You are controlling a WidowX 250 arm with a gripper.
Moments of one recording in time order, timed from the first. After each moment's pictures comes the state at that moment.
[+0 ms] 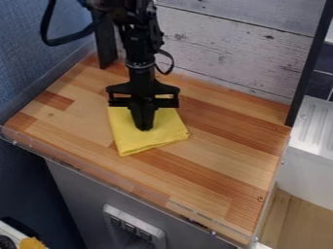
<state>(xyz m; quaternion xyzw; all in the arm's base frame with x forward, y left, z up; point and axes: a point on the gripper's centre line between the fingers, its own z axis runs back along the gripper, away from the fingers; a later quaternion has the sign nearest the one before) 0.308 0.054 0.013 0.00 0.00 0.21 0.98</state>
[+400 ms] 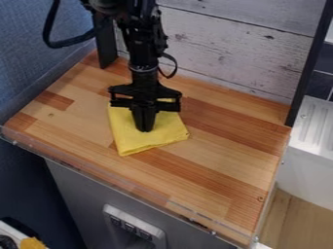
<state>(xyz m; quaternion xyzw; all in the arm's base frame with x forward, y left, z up) 0.305 0.045 0.009 0.00 0.00 0.17 0.99</state>
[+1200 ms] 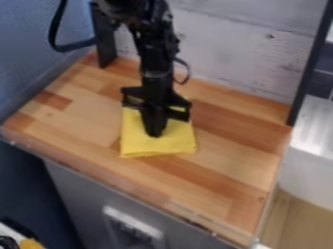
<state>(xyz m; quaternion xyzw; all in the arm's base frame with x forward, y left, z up) 0.304 0.023 0.009 0.00 -0.01 0.05 1.00</state>
